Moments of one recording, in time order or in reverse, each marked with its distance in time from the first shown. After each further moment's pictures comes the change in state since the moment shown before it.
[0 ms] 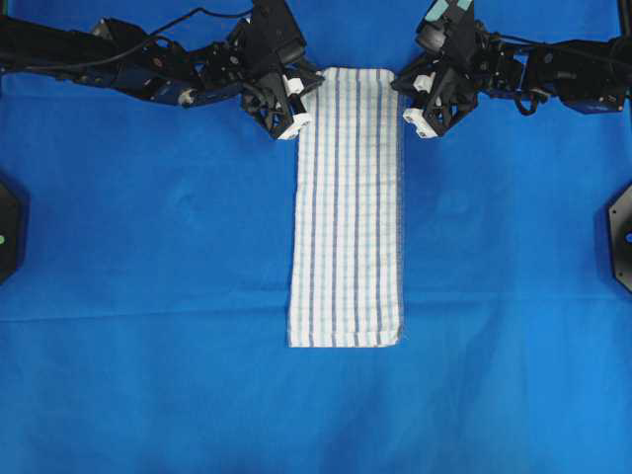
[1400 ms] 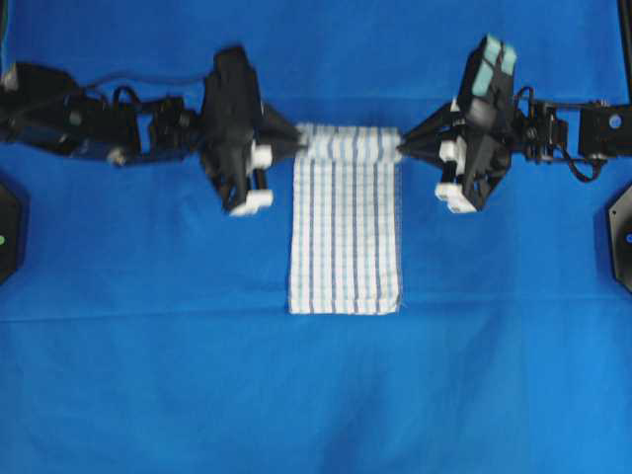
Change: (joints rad) left arm -0.275 -0.374 0.236 -0.002 0.038 0.037; right arm 0.328 -0.379 0.186 0.080 0.077 0.028
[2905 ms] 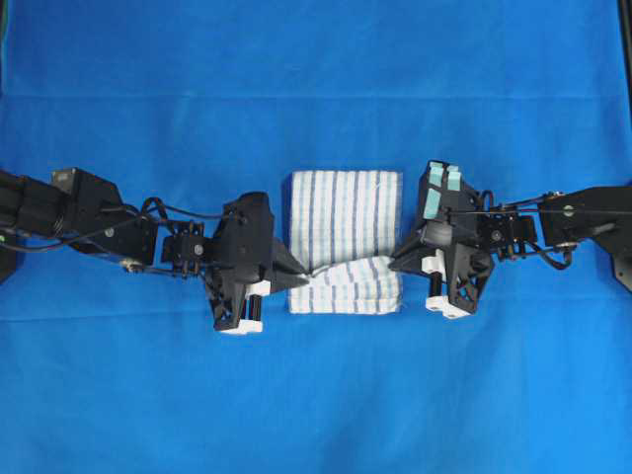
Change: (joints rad) left arm -0.288 0.207 0.020 -0.011 -0.156 -0.163; right arm 0.331 0.209 -0.035 0.201 0.009 0.000
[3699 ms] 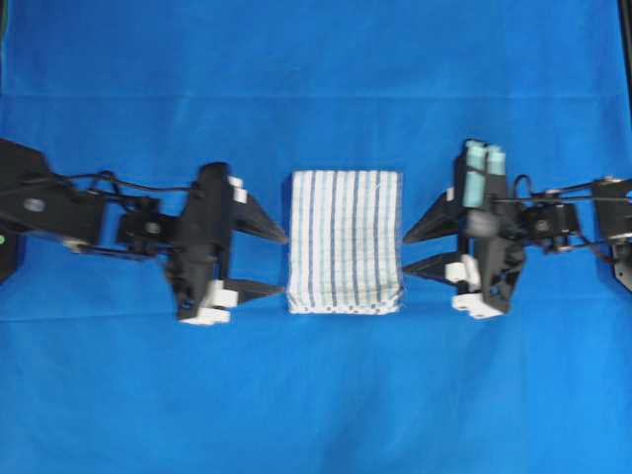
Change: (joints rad) left arm 0.005 -0.356 0.077 0.002 0.227 0.017; right arm 0.043 -0.348 -0.015 -0.011 0.218 -0.017
